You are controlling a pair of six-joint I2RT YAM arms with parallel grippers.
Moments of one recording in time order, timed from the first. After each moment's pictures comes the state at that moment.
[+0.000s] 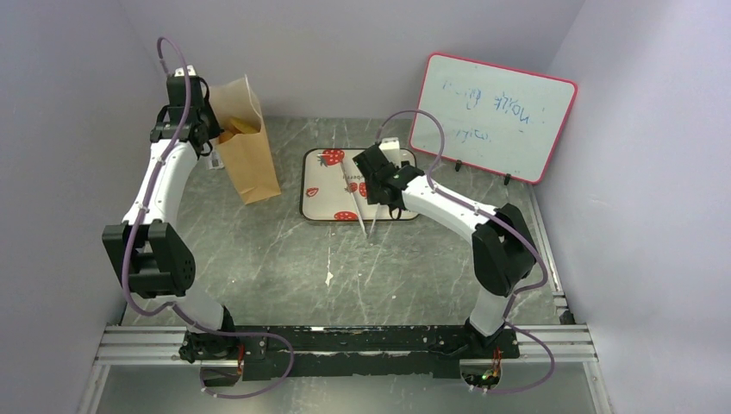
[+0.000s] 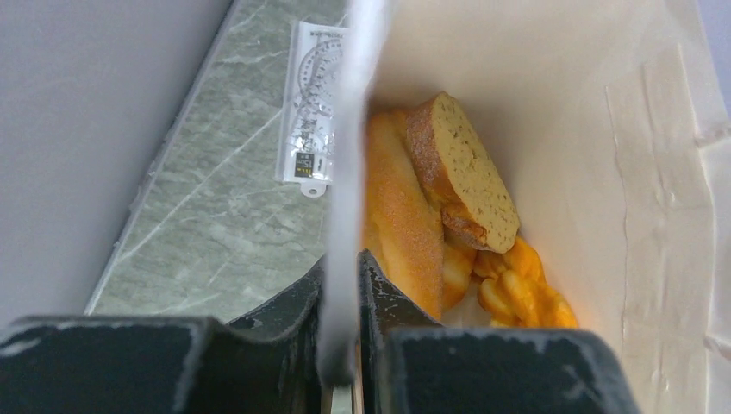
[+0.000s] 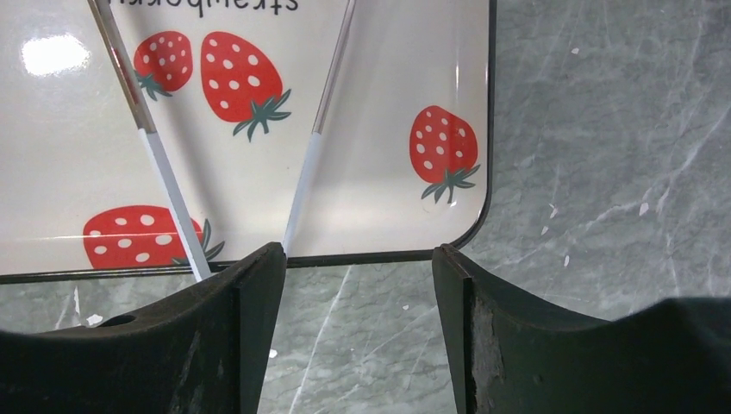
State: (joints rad) left arm 0.04 1.66 1.58 -0.49 -0.24 -0.25; right arm 0.71 1.77 1.37 -0.59 0.56 0.45
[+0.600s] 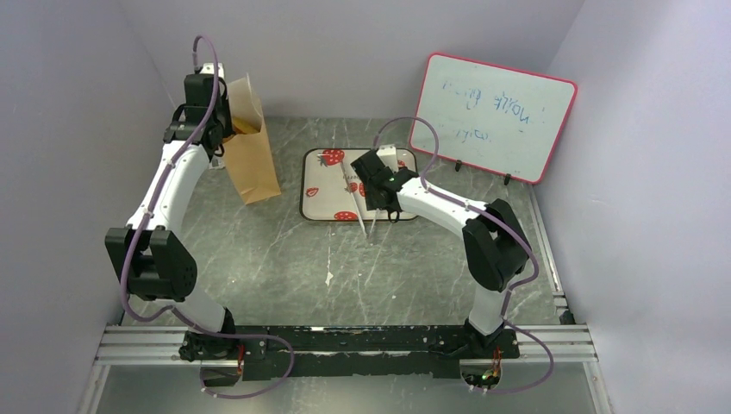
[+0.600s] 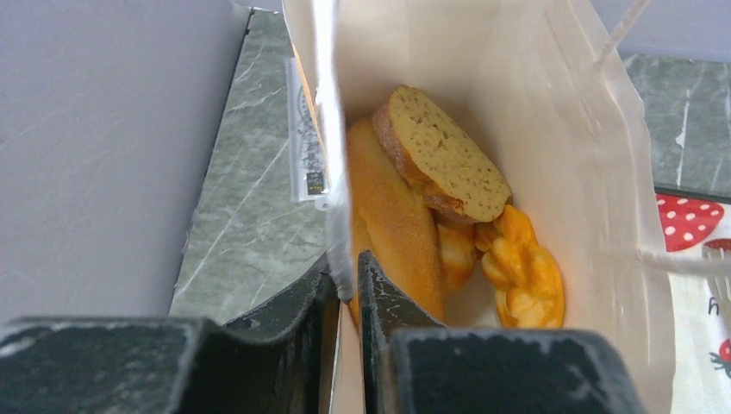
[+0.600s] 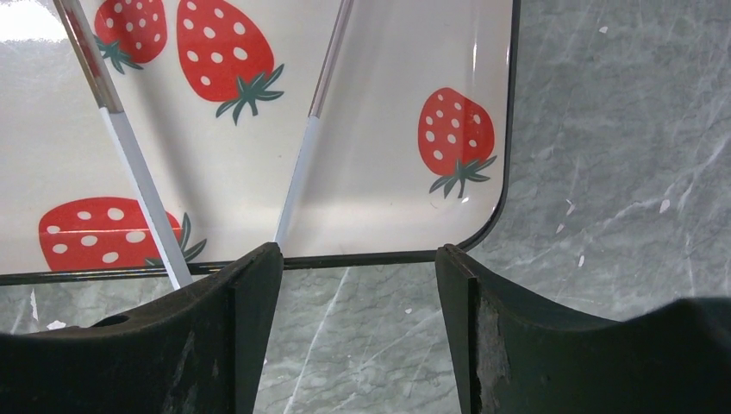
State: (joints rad) left arm -0.07 1.60 1.55 -0.46 -0.30 -0.01; right arm 0.70 1.82 1.34 -0.57 0.55 0.45
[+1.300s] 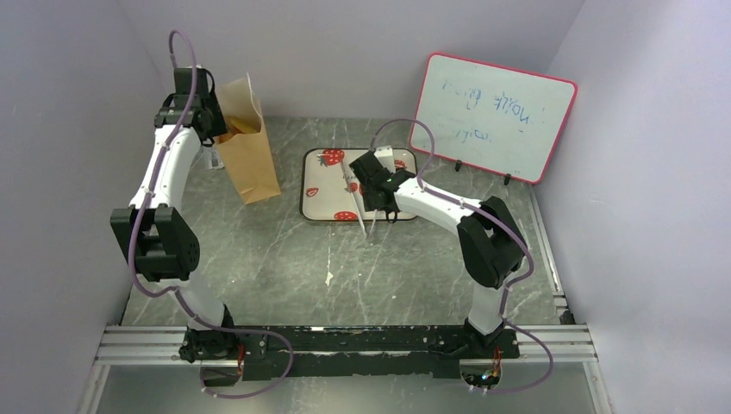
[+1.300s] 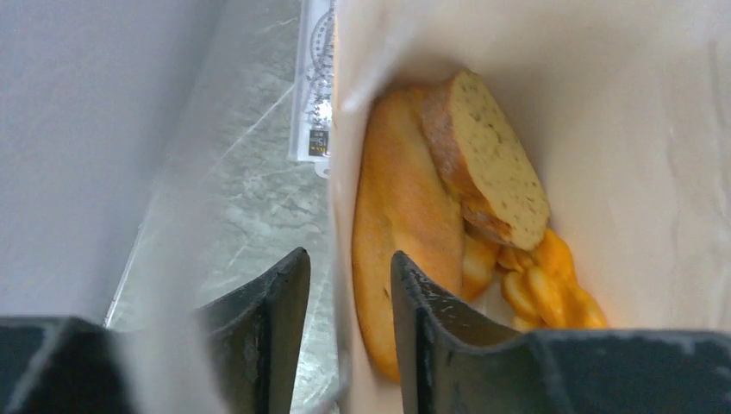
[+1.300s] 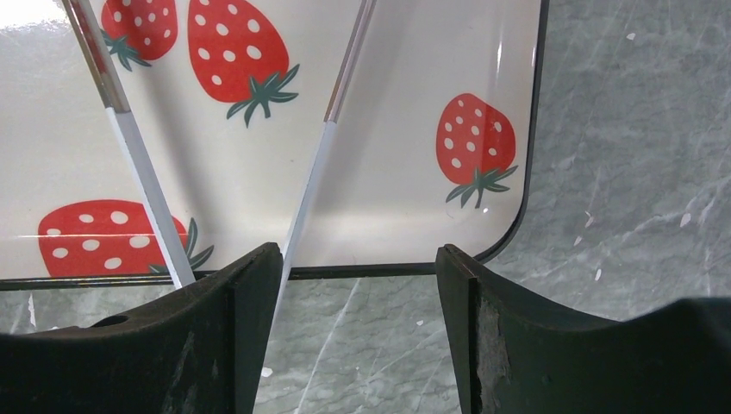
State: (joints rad) left arm 0.02 1.74 1.71 -0.65 -0.28 -0.20; right arm 0.70 1.85 1.34 -0.54 0.53 0.43
